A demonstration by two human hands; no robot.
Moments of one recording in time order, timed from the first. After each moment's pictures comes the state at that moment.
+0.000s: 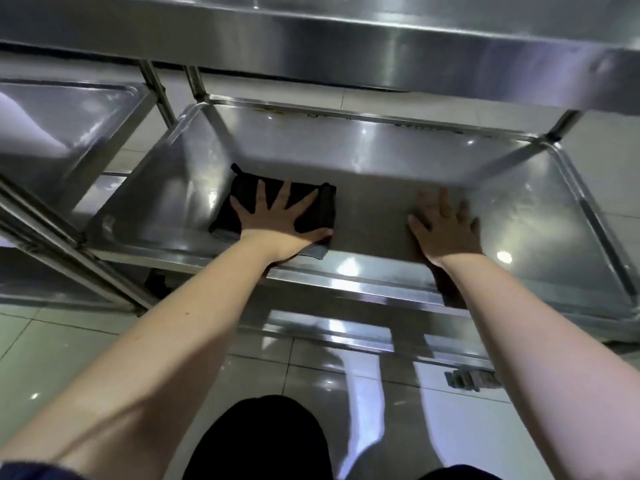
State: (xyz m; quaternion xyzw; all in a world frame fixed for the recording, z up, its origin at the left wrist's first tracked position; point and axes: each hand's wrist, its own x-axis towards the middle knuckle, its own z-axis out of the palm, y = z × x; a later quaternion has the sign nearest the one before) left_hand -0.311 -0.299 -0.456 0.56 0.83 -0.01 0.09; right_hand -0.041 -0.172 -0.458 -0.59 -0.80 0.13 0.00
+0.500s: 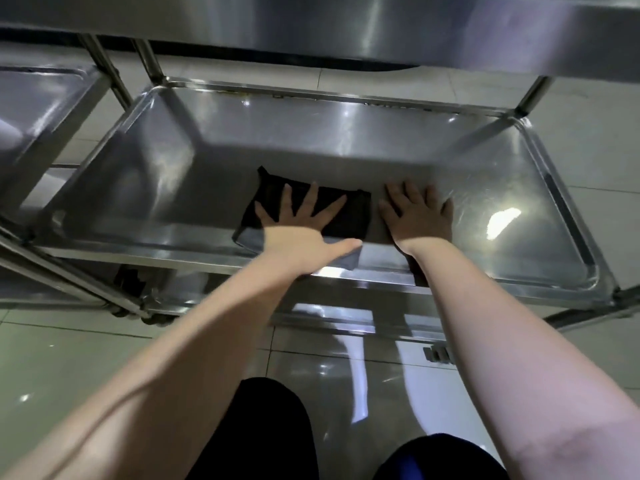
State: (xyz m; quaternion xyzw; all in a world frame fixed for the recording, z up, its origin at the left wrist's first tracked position) left_hand -0.212 -0.293 -0.460 0.60 0.79 0.00 0.10; right_hand -0.029 -0.177 -0.467 -0.59 -0.80 0.11 0.00
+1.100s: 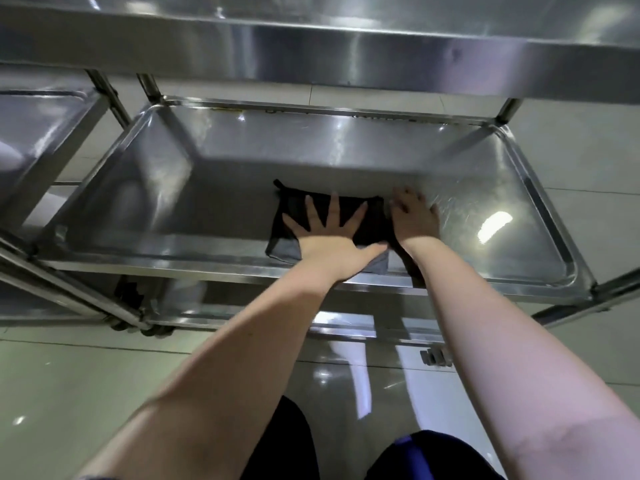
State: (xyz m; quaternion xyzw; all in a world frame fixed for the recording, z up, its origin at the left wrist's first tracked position) left_hand -0.148 -0.272 -0.450 0.60 0.79 -0.01 0.12; right_hand -0.024 -0.171 -0.457 -0.61 -0.74 0.24 0.17
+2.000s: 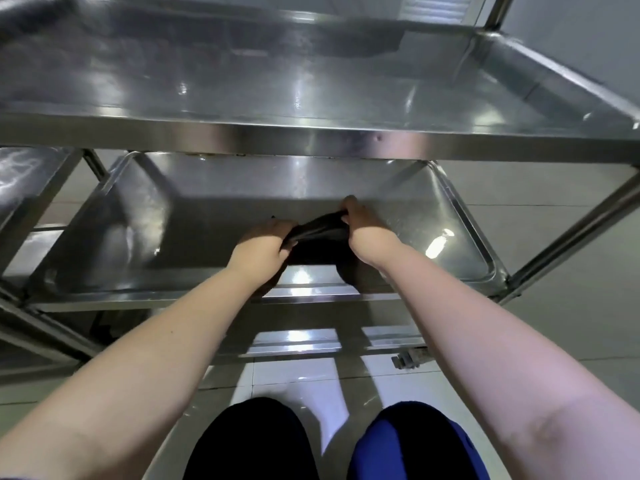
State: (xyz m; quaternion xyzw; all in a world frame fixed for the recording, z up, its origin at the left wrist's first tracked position) left_hand -0.232 -0.312 -0.400 0.71 0.67 0.23 0.05; right_hand -0.032 -0.231 -0.362 -0.49 -0.84 0.19 0.14
